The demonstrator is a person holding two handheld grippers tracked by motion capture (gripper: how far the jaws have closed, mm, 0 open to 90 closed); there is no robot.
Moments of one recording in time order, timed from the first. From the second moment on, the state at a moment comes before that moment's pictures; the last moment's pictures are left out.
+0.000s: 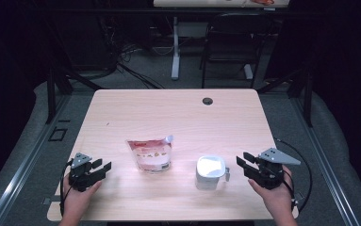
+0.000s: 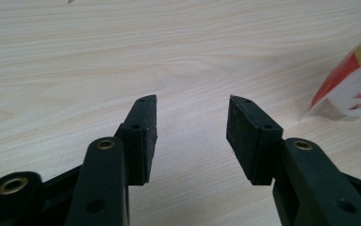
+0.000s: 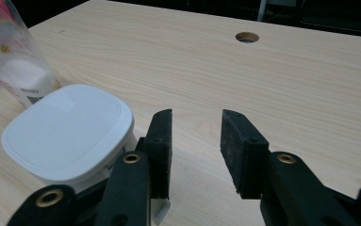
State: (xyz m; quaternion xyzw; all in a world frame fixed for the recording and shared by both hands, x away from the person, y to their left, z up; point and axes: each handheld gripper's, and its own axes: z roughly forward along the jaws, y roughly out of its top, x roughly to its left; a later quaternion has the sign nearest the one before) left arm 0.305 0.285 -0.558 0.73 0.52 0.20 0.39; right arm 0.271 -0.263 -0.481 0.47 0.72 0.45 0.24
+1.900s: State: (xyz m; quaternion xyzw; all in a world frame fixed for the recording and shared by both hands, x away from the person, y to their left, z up) left arm 0.302 0.286 -0.558 0.75 0.50 0.19 0.39; right arm 0.279 -0.218 -0.471 0.42 0.80 0.40 0.17
